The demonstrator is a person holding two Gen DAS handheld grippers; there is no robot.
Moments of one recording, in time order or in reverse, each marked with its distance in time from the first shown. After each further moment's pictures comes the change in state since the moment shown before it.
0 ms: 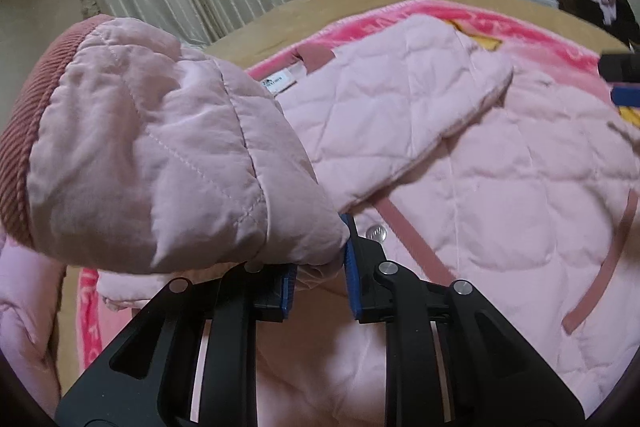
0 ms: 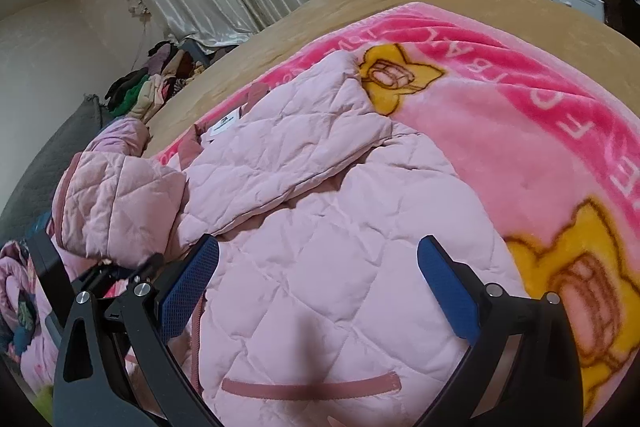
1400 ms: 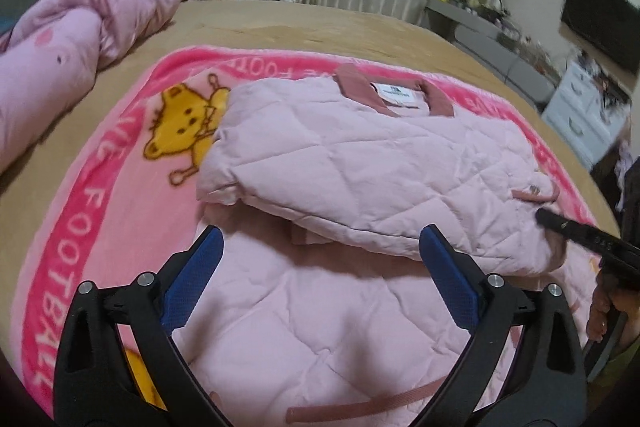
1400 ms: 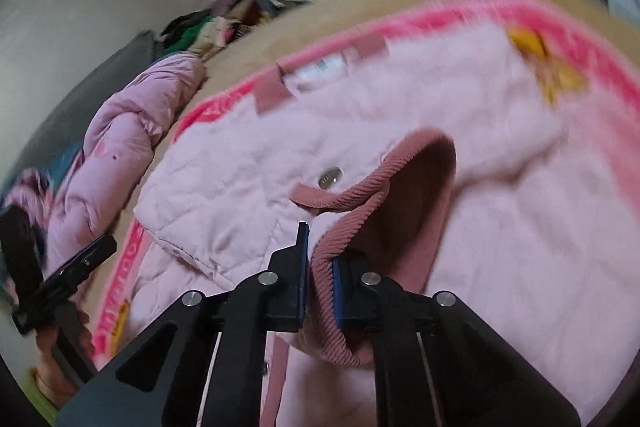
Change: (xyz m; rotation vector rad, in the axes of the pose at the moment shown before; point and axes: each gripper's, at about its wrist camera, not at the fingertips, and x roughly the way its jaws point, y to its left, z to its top) left arm -0.056 0.165 -0.076 -0.649 -0.007 -0.094; right arm 0.059 0.126 0.006 -0.347 0.048 0.154
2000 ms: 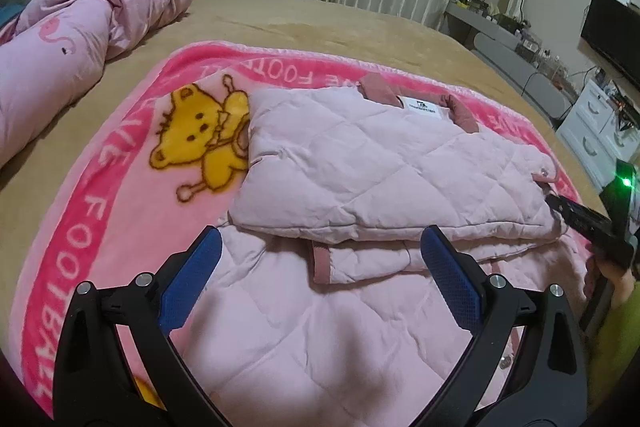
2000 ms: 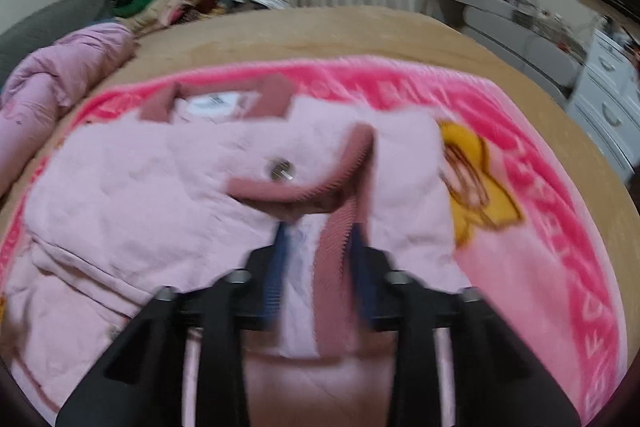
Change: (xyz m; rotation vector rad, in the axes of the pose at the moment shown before) left arm 0.026 0.012 0.030 -0.034 0.019 0.047; right arm 0.057 -0.091 0.036 -0.084 0.038 -0.360
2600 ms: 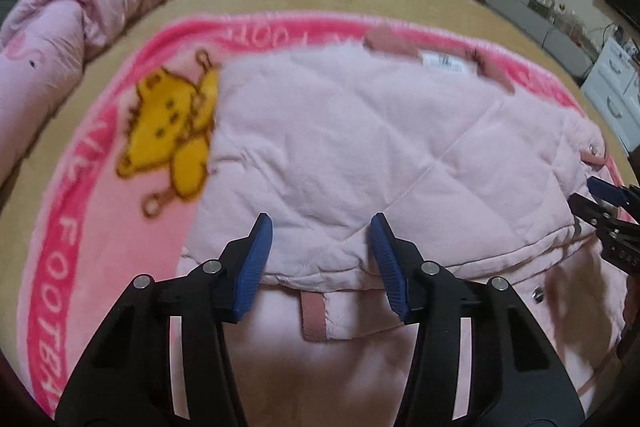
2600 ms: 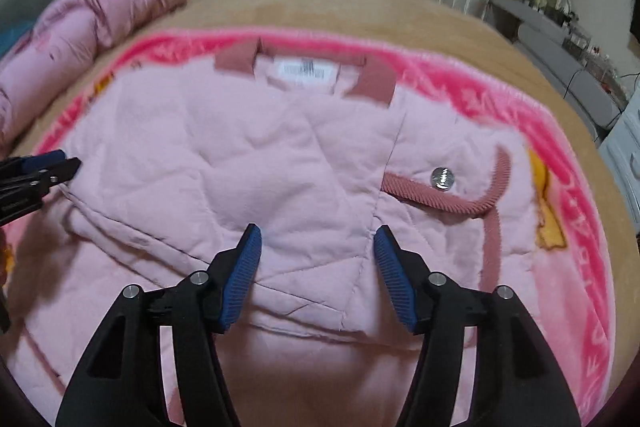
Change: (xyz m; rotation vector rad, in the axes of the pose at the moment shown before) left arm 0.083 -0.015 0.008 0.079 0.148 0.064; right arm 0.024 0.096 0.003 -0.217 0.153 0.086
